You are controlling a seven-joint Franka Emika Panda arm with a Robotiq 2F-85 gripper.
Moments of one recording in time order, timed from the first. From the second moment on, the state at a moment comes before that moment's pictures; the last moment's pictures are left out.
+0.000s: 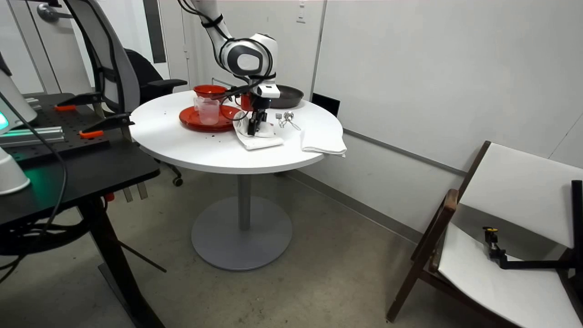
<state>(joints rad) -0.07 1.05 -0.17 -1.60 0.21 2.57 0.80</state>
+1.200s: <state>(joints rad) -0.07 0.99 -0.17 -1.72 0.30 2.55 0.85</state>
